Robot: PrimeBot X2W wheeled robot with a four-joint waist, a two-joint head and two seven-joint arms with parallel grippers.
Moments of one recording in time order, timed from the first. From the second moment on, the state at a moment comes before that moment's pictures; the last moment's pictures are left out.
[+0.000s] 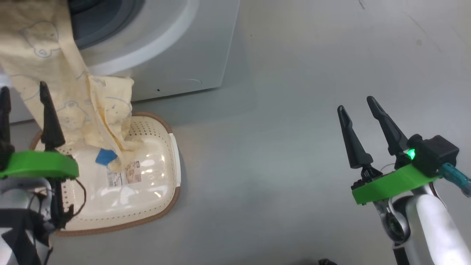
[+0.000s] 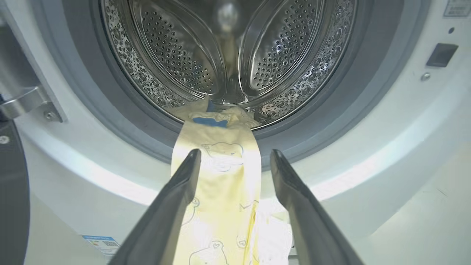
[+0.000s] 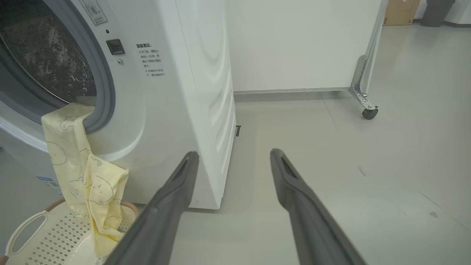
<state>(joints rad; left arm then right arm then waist) -0.46 0.47 -0.26 0.21 -0.52 0.18 -0.25 -0.19 -0.04 0.07 0.05 0.17 0.13 -0.21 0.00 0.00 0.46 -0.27</state>
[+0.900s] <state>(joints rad) -0.08 0.37 -0.32 0.07 -0.54 0.24 -0.25 -0.09 -0.04 0.06 0.03 0.10 0.13 -0.10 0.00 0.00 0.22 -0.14</state>
